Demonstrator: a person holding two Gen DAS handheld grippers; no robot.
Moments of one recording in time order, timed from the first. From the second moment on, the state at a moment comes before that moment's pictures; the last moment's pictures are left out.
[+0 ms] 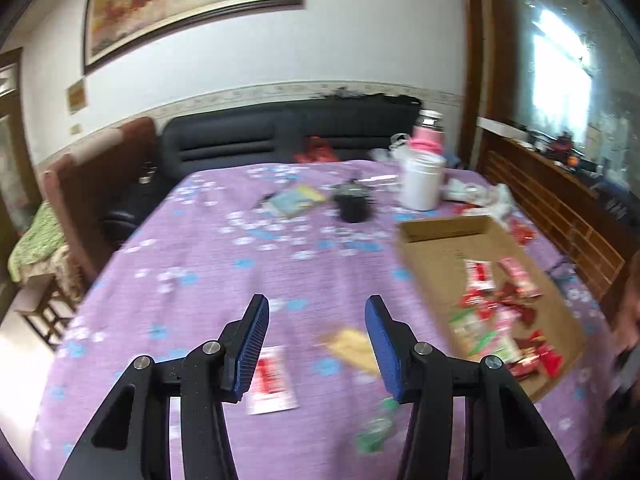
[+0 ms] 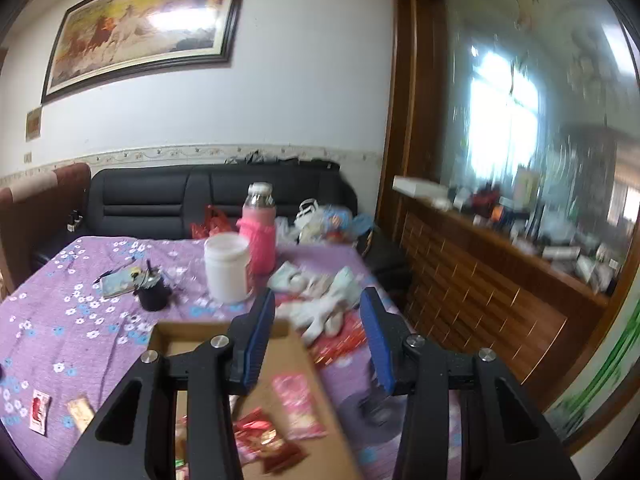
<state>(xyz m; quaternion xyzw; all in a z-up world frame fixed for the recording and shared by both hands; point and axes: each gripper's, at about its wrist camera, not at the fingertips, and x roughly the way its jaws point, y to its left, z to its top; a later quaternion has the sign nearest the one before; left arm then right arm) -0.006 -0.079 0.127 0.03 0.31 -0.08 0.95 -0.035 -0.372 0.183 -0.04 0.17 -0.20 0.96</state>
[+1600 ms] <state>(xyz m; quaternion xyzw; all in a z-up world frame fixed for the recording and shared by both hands) 0.073 -0.021 0.014 0.04 0.47 0.01 0.88 0.059 -0.166 0.005 -0.12 0.53 0.13 0.83</state>
